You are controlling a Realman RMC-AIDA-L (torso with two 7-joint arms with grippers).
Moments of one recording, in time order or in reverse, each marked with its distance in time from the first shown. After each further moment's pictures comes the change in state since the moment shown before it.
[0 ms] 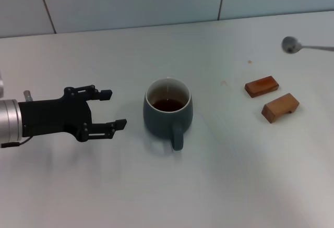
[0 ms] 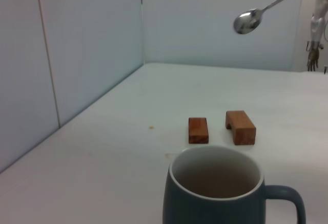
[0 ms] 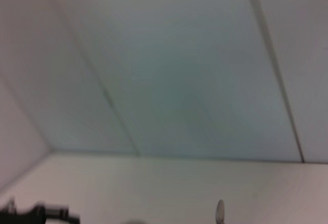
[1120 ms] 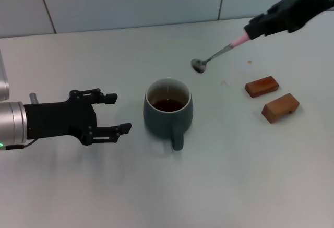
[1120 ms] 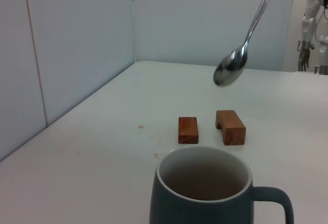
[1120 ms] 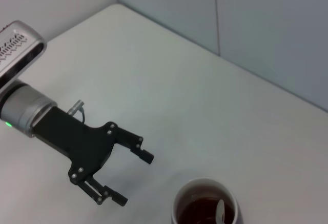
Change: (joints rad) left arm 0.003 -0.001 0.035 -0.005 -0.020 0.007 -0.009; right arm 0.503 -0.083 -0.568 -0.046 -0.345 -0.053 0.418
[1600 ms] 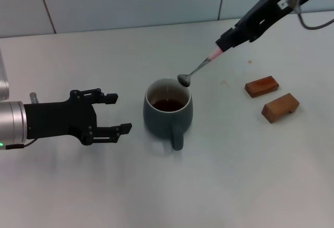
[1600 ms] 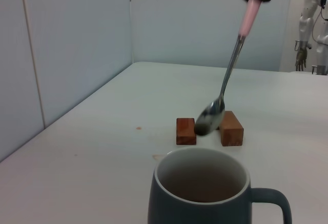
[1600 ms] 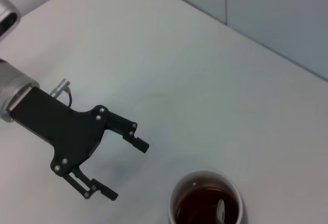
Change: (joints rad) left arm -0.001 0.000 0.003 0.005 0.000 0.005 -0.001; right arm 0.081 -0.002 -0.130 0.230 -0.090 0.138 -0.019
